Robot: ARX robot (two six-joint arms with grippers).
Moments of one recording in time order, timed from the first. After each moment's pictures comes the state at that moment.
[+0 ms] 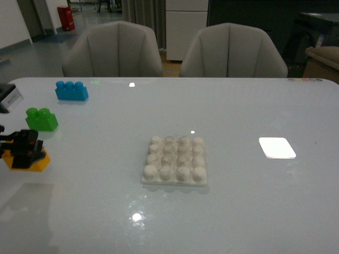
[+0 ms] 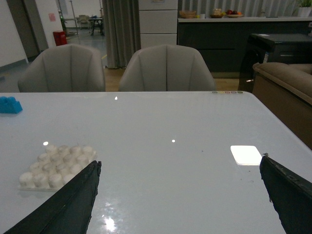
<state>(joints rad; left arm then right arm) 0.09 1.94 0.96 0.16 0.11 0.16 0.01 0.00 0.01 0.00 0.00 0.00</state>
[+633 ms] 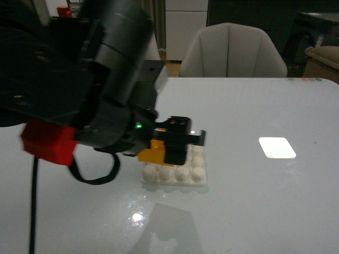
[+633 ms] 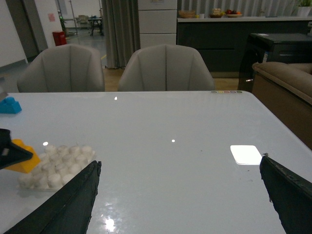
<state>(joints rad) -0.51 1.91 1.07 0.08 -0.10 -0.18 0.01 0.00 0.01 0.00 0.00 0.00</state>
